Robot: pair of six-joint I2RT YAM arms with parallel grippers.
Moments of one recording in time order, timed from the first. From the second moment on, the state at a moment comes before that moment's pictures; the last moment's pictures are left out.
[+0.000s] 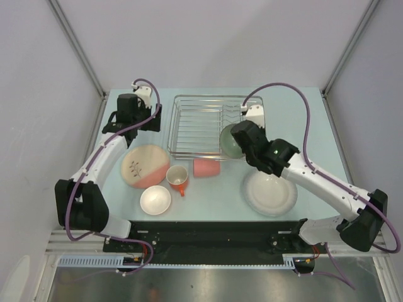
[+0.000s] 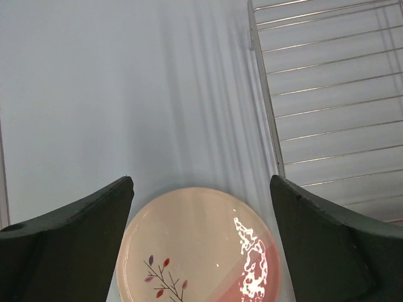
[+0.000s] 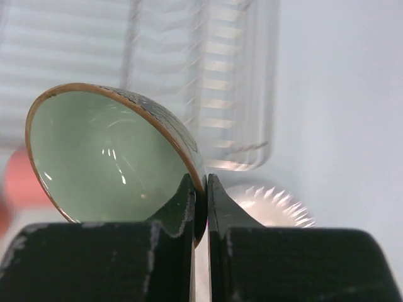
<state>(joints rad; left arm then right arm) -0.15 1.44 1.19 -0.31 0.00 0.08 0.87 1.30 1.25 -0.72 0.67 0.44</state>
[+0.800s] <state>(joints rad) -0.04 1.46 1.17 -0.33 0.09 0.08 0.63 2.13 1.48 0.91 1.37 -1.08</state>
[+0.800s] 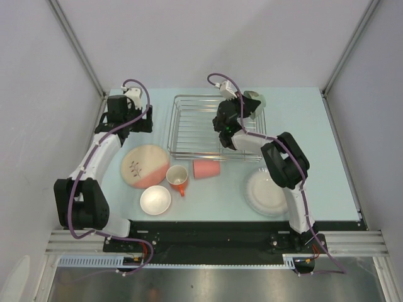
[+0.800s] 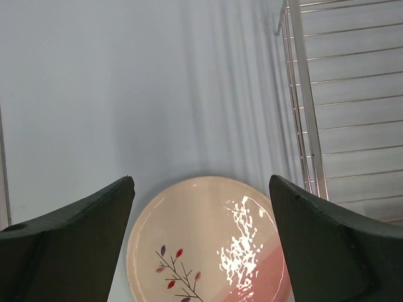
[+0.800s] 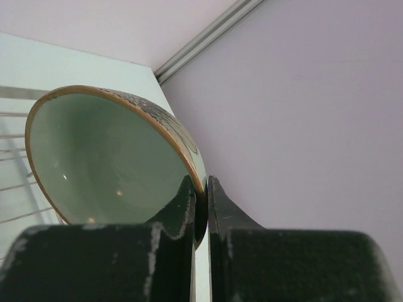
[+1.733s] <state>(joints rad) -0.01 1.46 1.17 -0.34 0.11 0.08 0.59 2.18 1.74 -0.35 1.14 0.03</state>
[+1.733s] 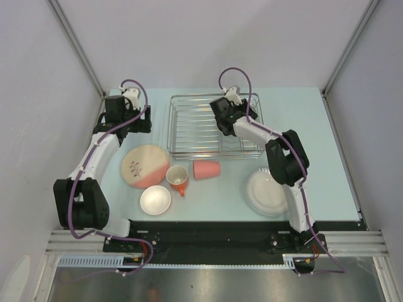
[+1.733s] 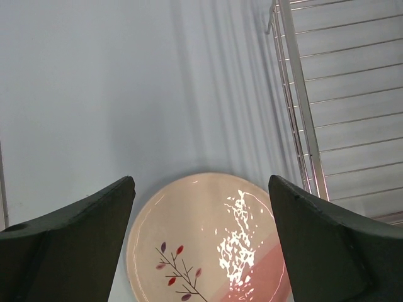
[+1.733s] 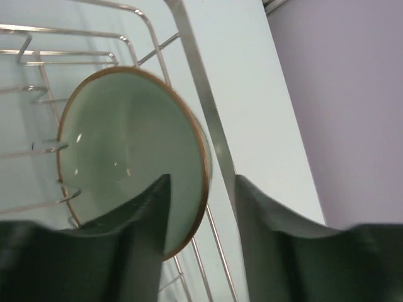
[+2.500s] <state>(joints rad) -0.03 1.07 1.20 -1.02 0.27 0.71 0.59 1.68 1.65 -0.51 0.90 0.27</state>
